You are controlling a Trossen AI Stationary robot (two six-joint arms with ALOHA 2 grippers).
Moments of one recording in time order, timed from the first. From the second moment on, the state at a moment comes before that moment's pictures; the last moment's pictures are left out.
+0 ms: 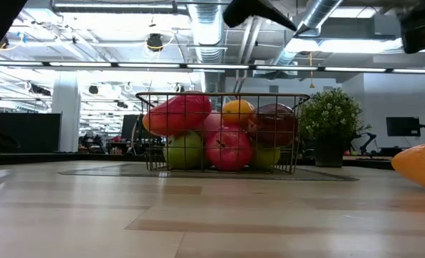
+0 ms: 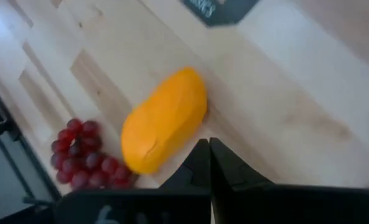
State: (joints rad) left arm -0.16 2.11 2.14 -0.73 -0.28 -0.95; right arm 0.73 0.99 0.66 -0.78 0.26 1.52
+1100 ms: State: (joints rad) left arm -0.50 2.20 2.13 -1.22 -0.32 -1.45; right arm 0.52 1.50 0.66 -0.05 0.10 1.28
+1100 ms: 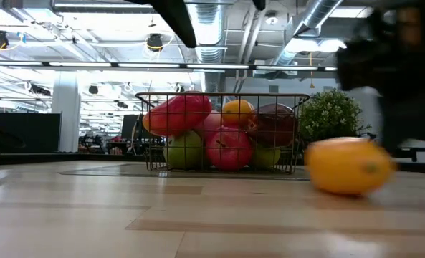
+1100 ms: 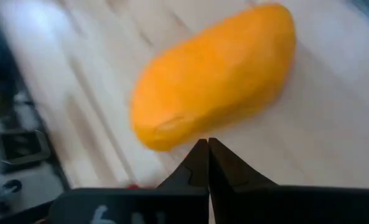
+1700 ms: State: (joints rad) left arm -0.44 2.21 2.12 -1.09 -0.39 -1.29; right arm 0.52 1.34 0.91 -0.50 0.08 1.20
